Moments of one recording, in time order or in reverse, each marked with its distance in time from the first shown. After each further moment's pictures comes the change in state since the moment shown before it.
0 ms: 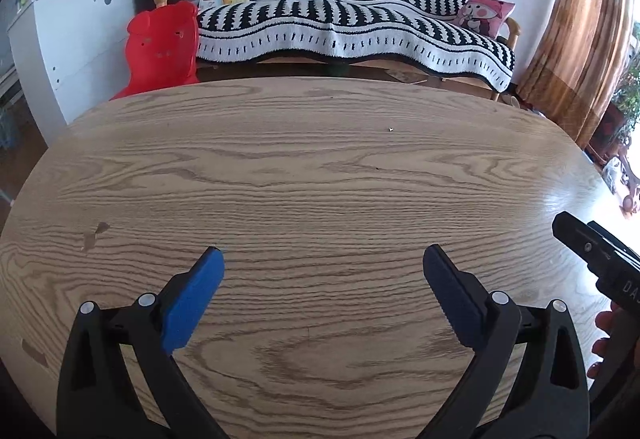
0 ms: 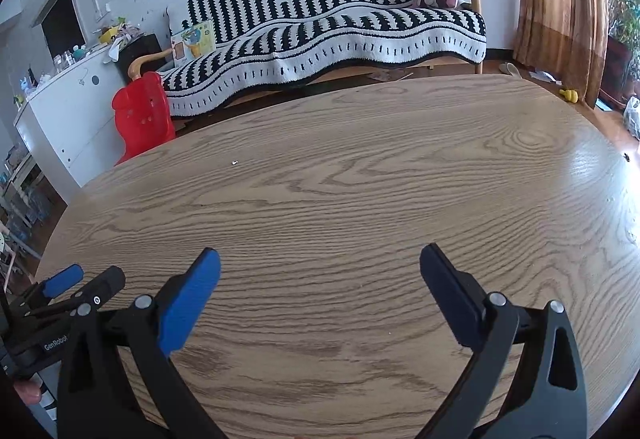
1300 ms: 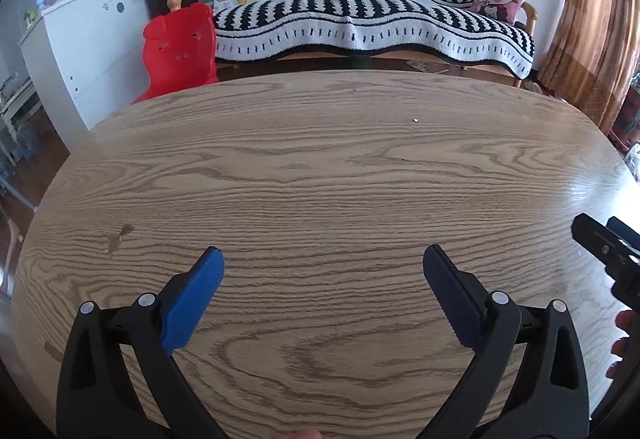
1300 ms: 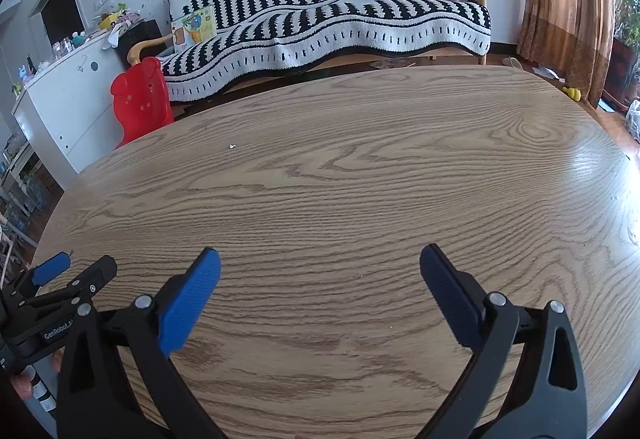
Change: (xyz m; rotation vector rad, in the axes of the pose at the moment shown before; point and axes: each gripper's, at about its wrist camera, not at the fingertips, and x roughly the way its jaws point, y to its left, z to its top) left arm 0.002 -0.002 0.000 0.035 0.035 0.096; right arm 0.009 0.001 -0.005 -0.017 0.046 -0.004
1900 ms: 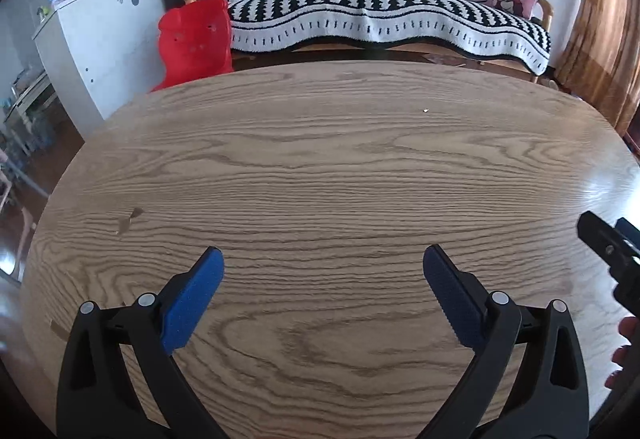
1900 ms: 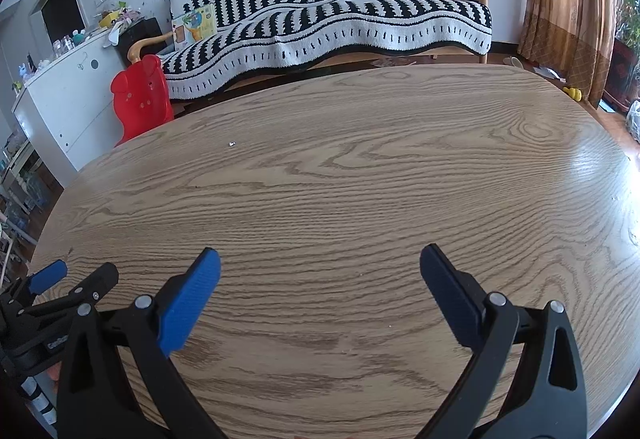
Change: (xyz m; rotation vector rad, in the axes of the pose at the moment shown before) left arm 0.000 -0.008 -0.008 -0.027 0.019 0.083; right arm 0.001 0.000 -0.001 -0.005 0.009 -0.002
